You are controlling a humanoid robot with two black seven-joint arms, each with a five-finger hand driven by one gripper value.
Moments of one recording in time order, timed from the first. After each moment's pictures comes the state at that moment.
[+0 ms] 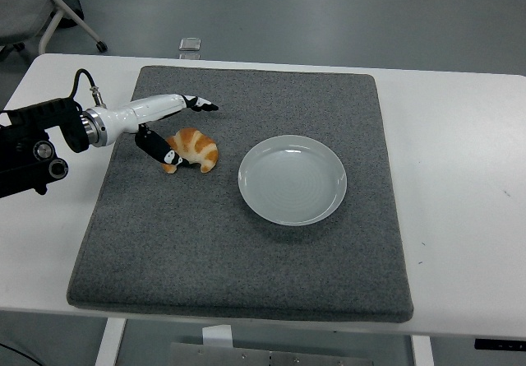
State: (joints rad) left arm -1.03 0.76 -0.03 -1.31 1.11 0.15 -0.20; right arm 0.06 0.00 -0.14 0.14 0.04 -0.02 -0.06
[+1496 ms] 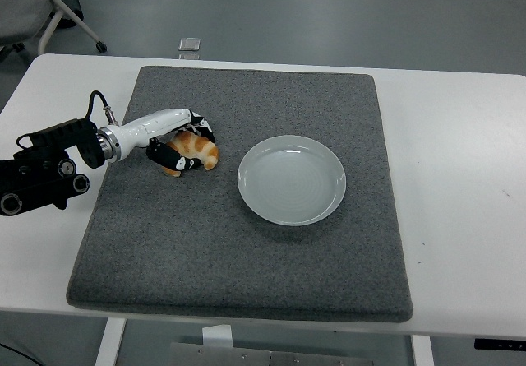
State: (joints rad) left arm -0.96 0.66 -0.02 -1.16 1.09 0.21 -0.24; right arm 0.06 0.00 -0.14 0.14 0.04 -0.02 -0.06
